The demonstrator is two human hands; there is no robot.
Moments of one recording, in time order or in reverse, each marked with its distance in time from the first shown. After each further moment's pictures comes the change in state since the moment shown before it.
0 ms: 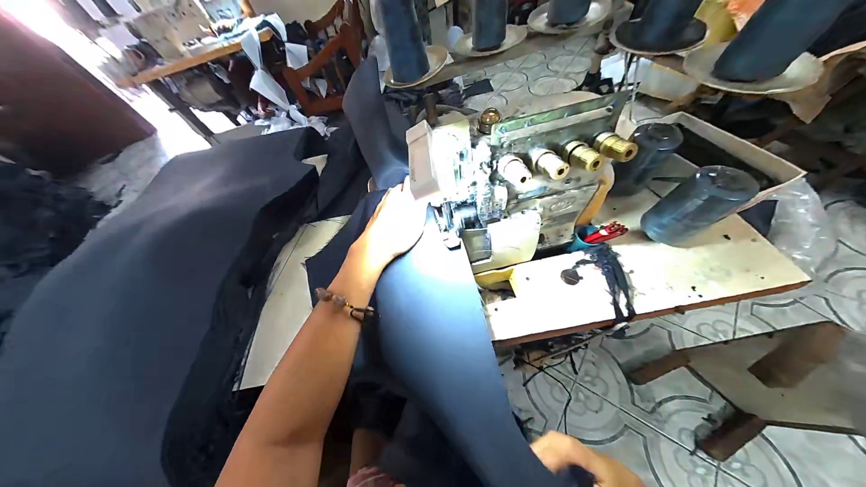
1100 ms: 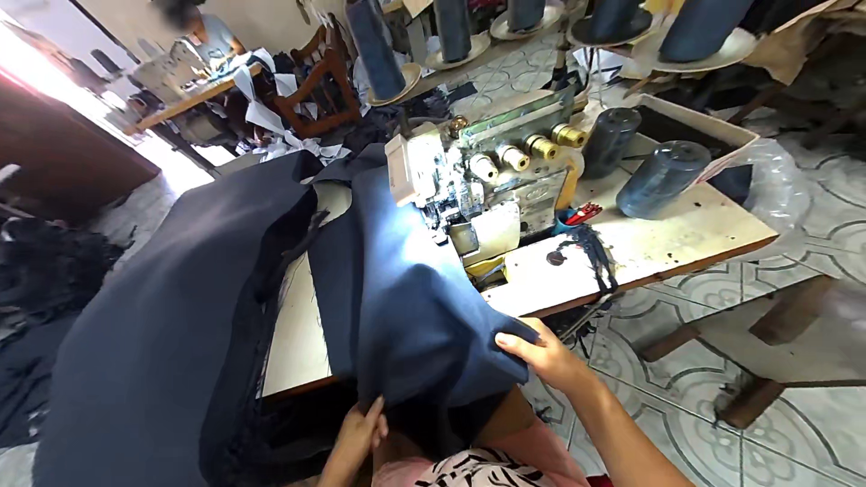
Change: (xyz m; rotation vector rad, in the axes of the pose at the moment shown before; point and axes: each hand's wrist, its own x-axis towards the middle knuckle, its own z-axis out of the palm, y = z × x) left_hand -0.260 -0.111 0.120 -0.842 -0.099 -0.790; right_hand 0.062 0.010 -0.026 -0.140 0.548 0.195
